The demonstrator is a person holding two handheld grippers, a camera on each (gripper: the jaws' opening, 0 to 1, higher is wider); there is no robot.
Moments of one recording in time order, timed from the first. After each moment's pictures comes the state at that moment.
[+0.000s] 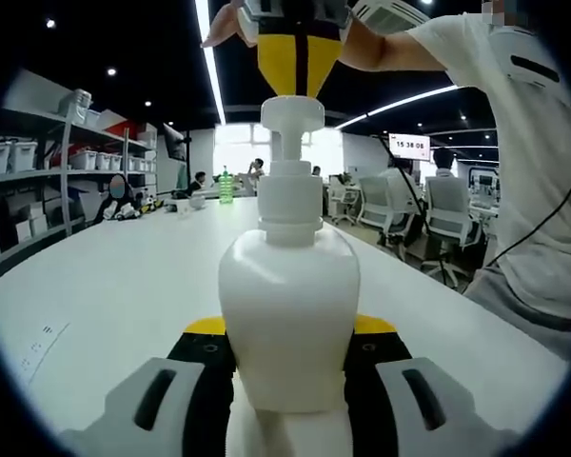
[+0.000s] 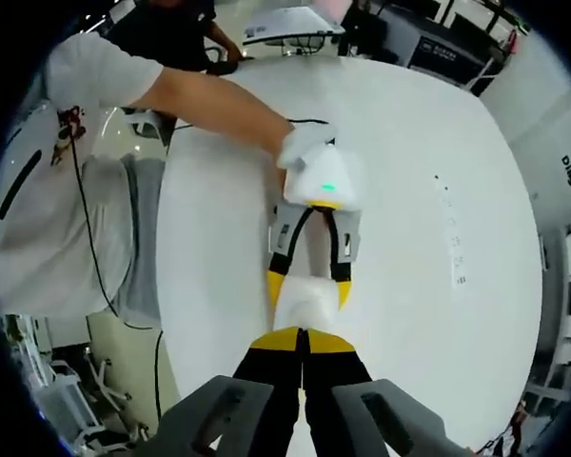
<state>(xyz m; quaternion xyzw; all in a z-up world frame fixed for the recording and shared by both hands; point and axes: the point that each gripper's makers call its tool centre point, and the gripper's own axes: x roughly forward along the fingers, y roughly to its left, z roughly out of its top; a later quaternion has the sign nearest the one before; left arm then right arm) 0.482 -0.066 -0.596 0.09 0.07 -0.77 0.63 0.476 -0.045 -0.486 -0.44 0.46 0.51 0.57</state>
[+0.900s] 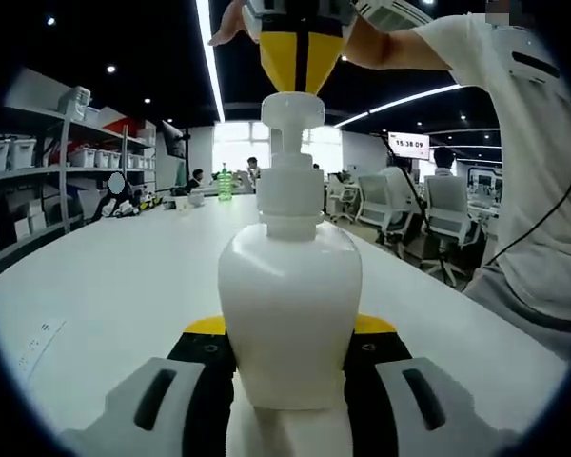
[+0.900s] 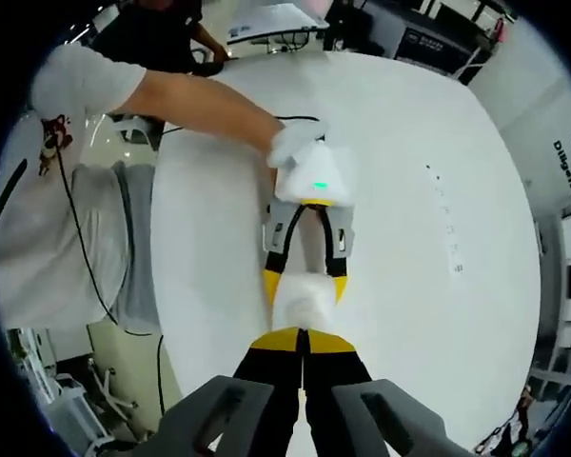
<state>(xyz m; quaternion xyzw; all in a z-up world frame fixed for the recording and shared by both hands) 0.481 -0.068 -0.600 0.09 0.08 -0.77 0.63 0.477 -0.048 -0.486 -0.44 0.48 0.49 0.58</state>
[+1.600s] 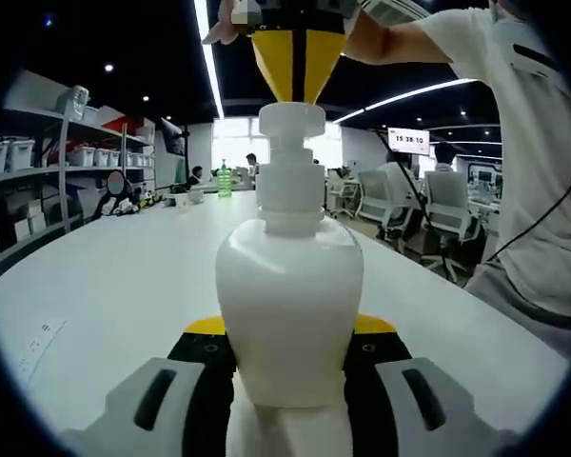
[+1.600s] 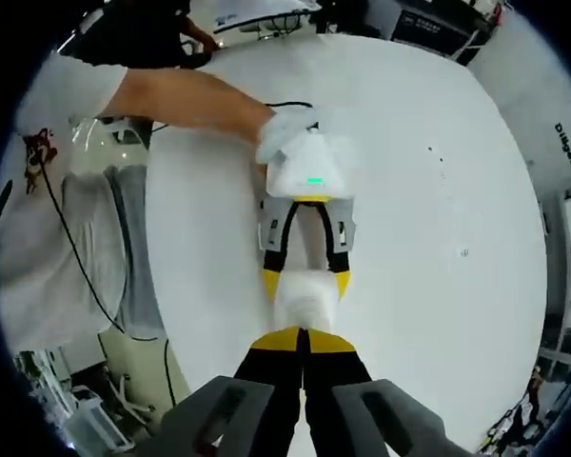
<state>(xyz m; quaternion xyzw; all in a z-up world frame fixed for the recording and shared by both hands) 0.482 -0.069 -0.601 0.10 0.08 -0.77 0.63 0.478 -0.051 -0.495 -0.42 0.51 0.47 0.59</state>
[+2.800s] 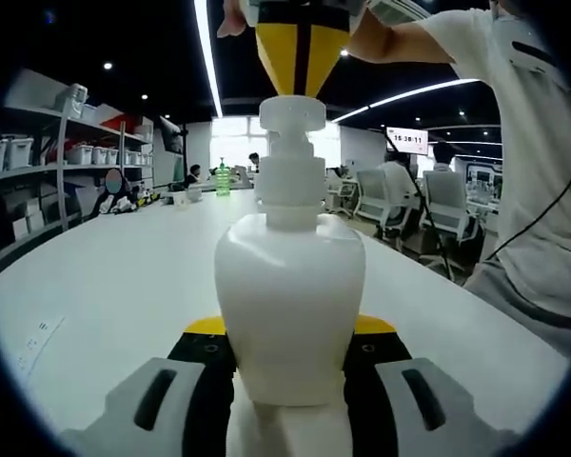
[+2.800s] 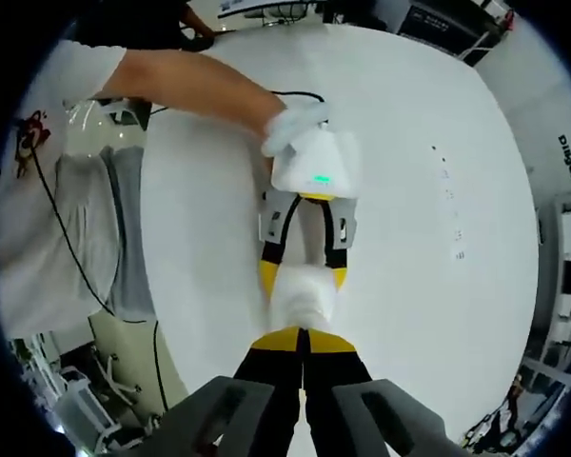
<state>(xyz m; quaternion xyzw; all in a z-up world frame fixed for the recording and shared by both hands) 0.479 -0.070 -0.605 0.10 0.09 -0.77 0.62 0.479 -0.049 -0.497 -0.46 0.52 0.45 0.56</state>
